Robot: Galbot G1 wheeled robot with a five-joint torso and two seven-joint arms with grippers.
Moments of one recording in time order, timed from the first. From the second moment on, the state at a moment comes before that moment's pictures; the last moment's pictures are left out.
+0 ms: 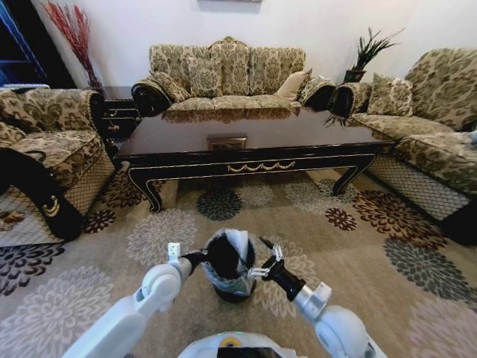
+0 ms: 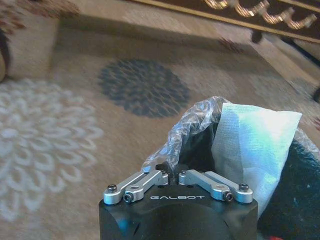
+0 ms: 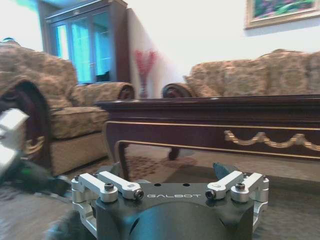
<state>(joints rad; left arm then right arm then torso) 1.14 -0.87 -0.10 -2.12 -1.20 0.53 -0.64 -1.64 1.08 0.44 2.22 0.38 0.03 -0.26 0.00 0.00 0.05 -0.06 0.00</state>
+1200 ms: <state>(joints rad) 1.19 -0.88 -0.23 -2.03 -1.19 0.49 -0.75 -1.59 1.07 0.47 2.09 0.41 0.05 -0.21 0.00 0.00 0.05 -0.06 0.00</state>
